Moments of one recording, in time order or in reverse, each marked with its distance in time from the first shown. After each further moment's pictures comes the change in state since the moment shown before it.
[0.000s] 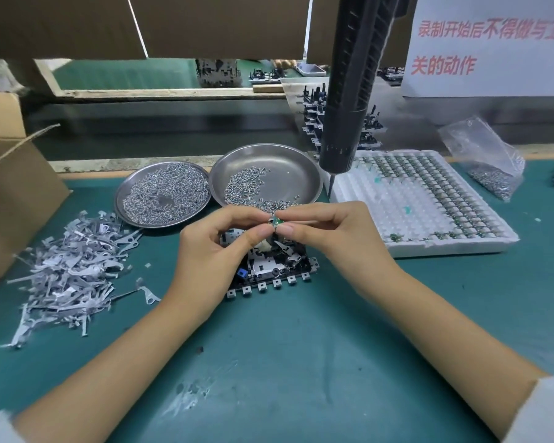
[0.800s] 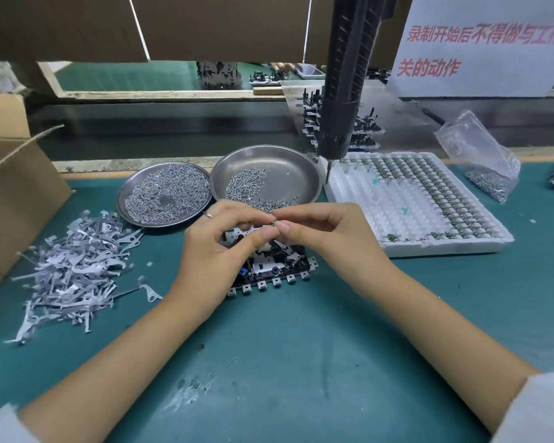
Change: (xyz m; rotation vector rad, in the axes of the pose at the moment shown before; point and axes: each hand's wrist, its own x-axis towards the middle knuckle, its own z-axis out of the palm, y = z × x) left_hand -0.001 0.006 0.001 0.140 -0.011 0.034; right_hand 0.000 0.003 0.001 0.012 -0.062 -0.021
